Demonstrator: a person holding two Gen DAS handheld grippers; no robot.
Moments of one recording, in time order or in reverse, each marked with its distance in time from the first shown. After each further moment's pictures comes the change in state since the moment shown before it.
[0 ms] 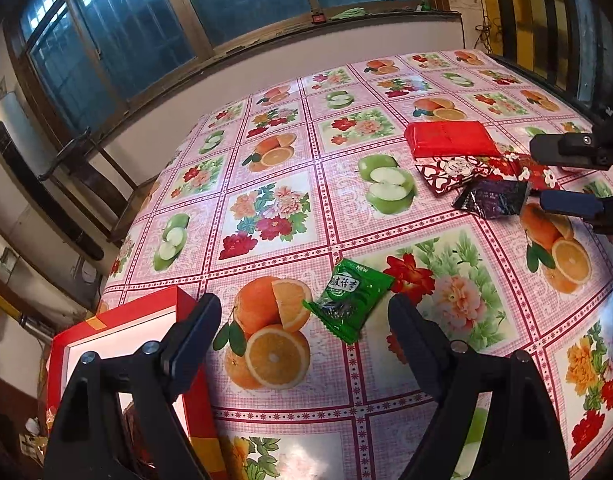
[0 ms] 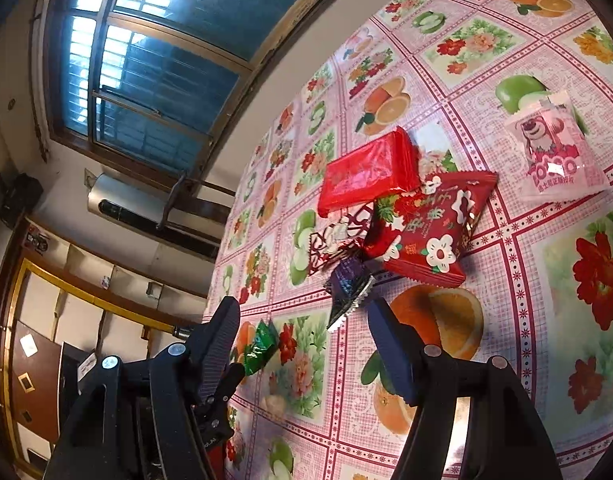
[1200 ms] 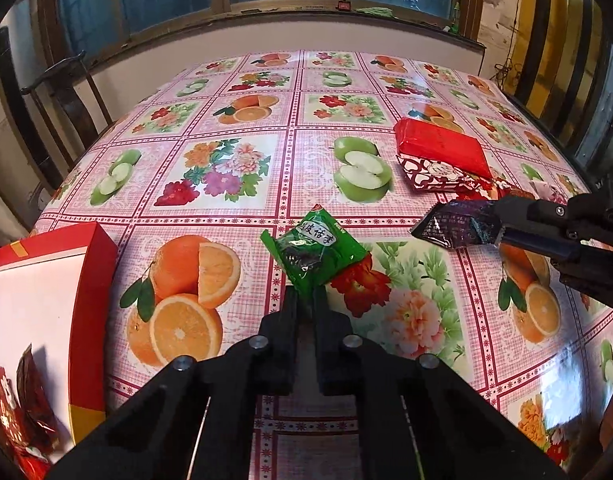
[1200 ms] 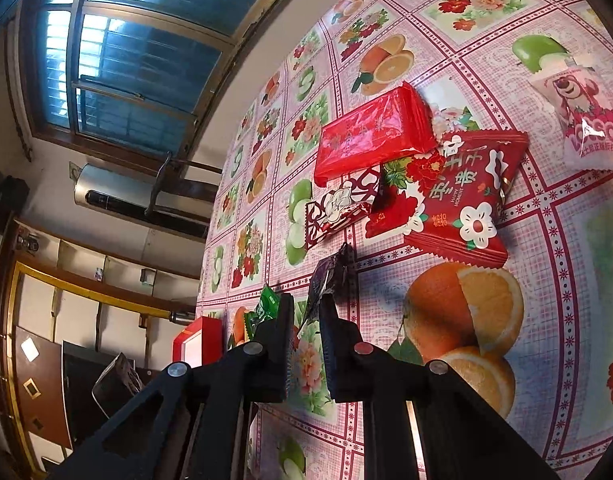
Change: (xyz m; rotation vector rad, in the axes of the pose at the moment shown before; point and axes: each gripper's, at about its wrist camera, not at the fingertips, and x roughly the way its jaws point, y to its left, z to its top) left arm 0.030 -0.016 -0.007 -0.276 0.057 -0.167; right arm 0.022 0.003 0.002 0.050 0.100 -0.019
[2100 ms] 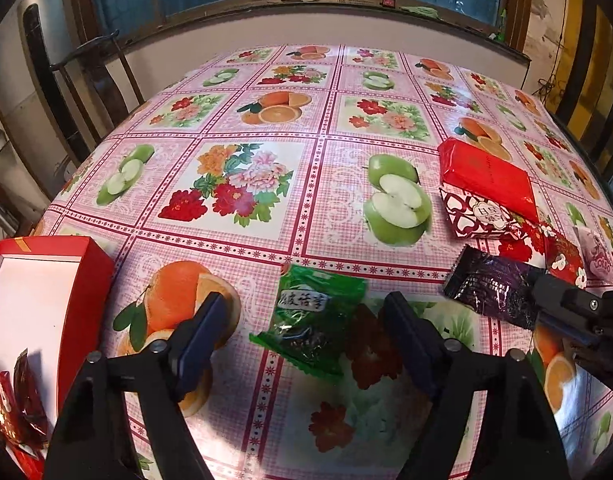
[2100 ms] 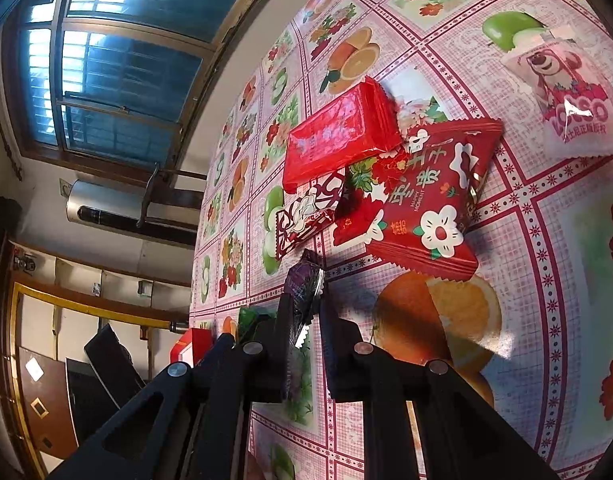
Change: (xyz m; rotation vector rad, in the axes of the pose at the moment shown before) left arm 0.028 -0.005 0.029 -0.096 0.027 0.108; right arm 0.000 -0.022 0.005 0.071 0.004 -0.012
